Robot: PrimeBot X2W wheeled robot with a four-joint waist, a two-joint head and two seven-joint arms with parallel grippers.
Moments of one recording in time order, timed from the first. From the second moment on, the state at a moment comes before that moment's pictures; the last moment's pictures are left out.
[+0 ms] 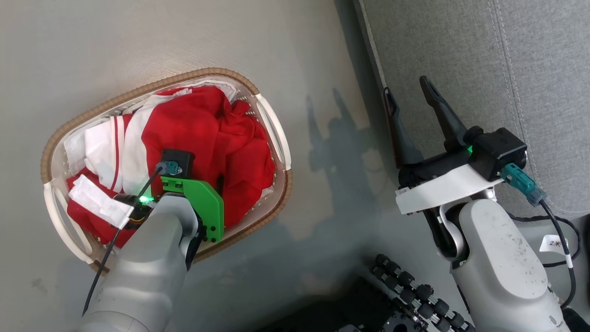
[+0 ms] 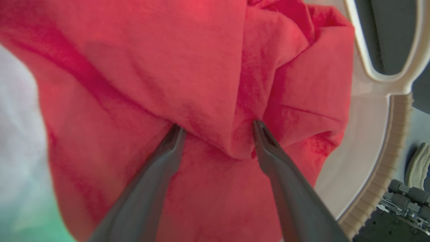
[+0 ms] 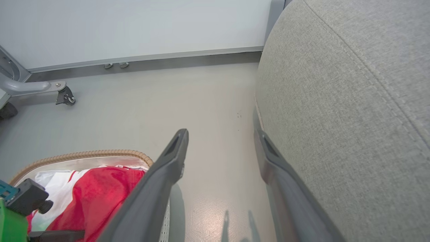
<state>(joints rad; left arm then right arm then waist) -0.82 0.05 -0.65 1.26 -0.57 -0.13 -0.09 -0.46 -0.05 0.22 0.17 0.26 0.13 -0.26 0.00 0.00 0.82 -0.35</state>
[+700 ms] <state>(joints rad) -0.86 0.07 -0.72 1.23 -0.68 -0.13 -0.15 -0.47 -0.05 0.23 0.15 0.27 0.13 -0.26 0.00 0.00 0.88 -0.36</state>
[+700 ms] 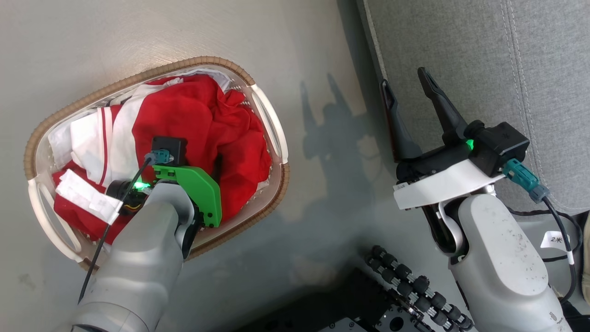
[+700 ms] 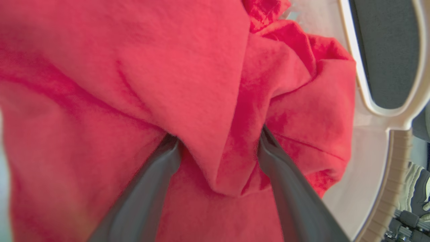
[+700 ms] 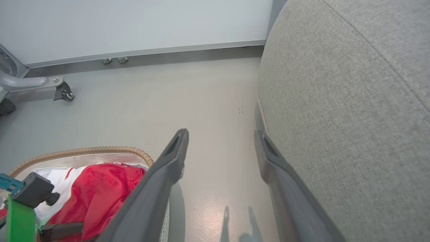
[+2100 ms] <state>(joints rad) -0.60 0.09 -0.82 1.11 -0.77 -0.12 -0.26 -0.29 -0.05 0.15 0.33 0.18 0.13 -0.26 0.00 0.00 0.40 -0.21</state>
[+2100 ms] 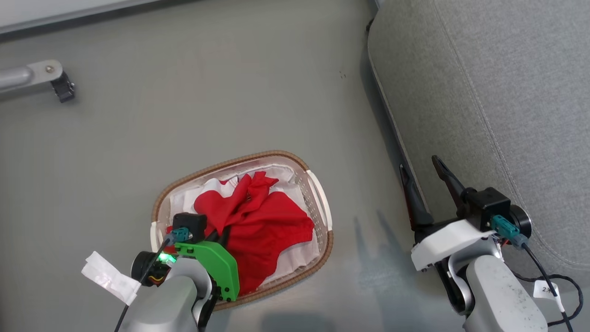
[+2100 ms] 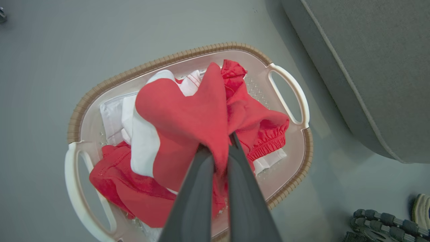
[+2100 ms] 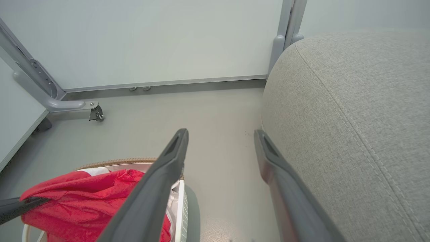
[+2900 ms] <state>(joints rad) -0.41 0.10 -0.45 0.45 -0.36 -0.10 -0.26 -0.13 -0.05 0.12 0.36 0.15 0.13 -0.26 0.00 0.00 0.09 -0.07</state>
